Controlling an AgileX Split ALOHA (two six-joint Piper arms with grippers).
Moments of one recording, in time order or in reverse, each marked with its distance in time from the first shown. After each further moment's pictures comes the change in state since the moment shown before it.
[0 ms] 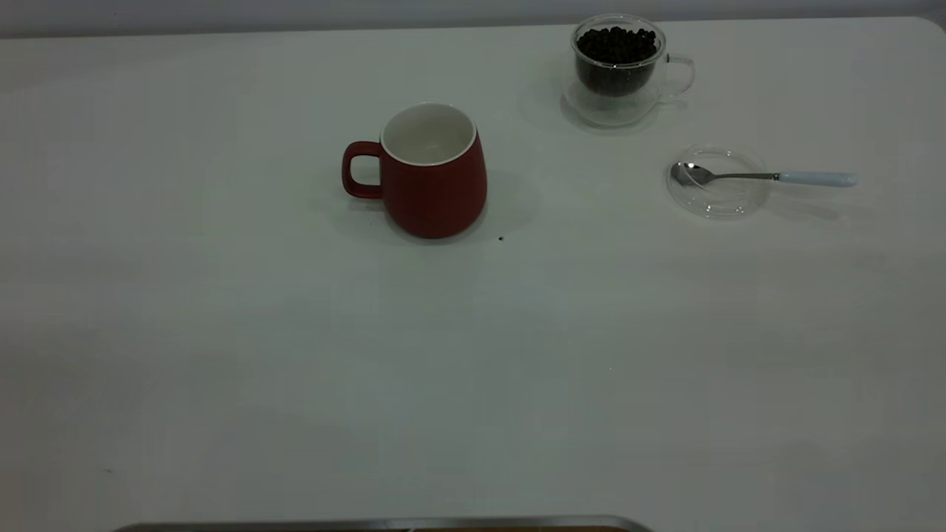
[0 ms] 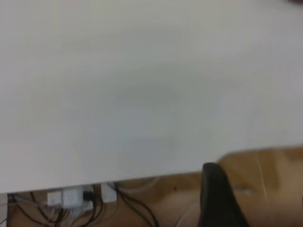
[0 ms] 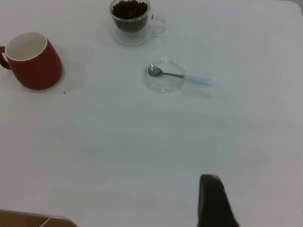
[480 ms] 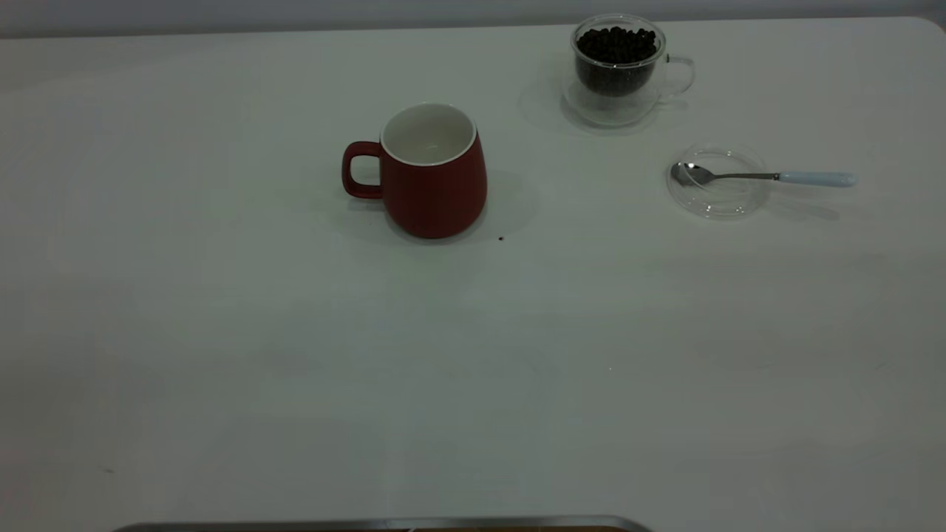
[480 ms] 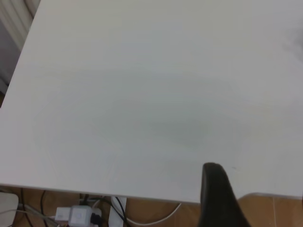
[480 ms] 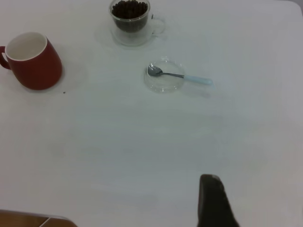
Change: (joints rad) left arm 0.183 -0.150 0.025 0.000 -0.013 0.000; right arm 0.000 0.000 0.000 0.000 0.000 0.000
